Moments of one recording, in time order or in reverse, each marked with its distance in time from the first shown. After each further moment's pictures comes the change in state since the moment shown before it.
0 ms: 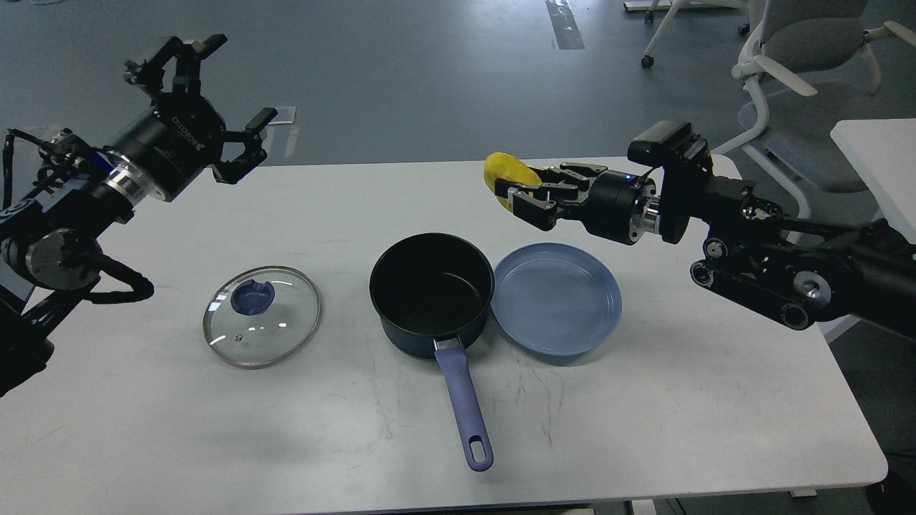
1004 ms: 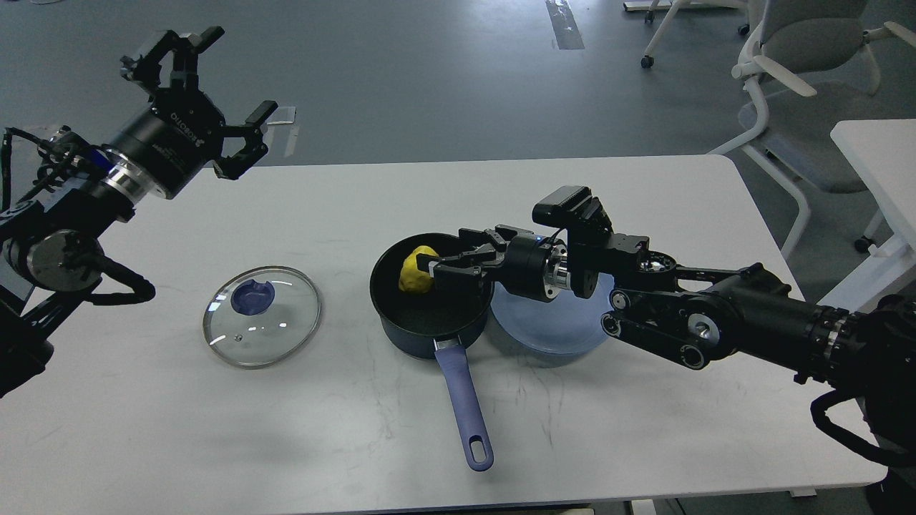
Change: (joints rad) left arm 0.002 0.005 0.009 -0.029 -0.002 0.011 -0.041; right arm -0.092 0.255 -0.061 -0.148 0.090 -0.010 0.000
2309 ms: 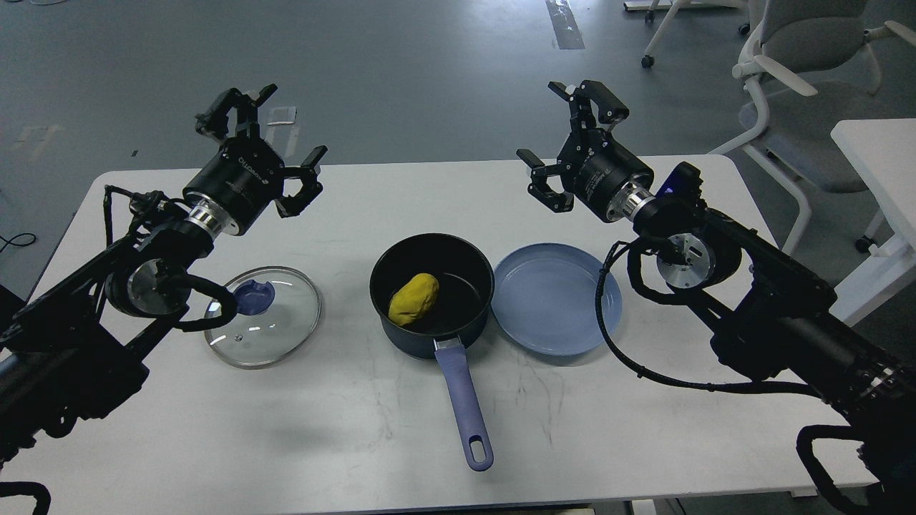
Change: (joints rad) left arm 0.086 -0.236 -0.088 0.095 -0.020 0.105 0.055; right arm -0.249 -0.031 0.692 0.076 1.237 0.223 -0.227
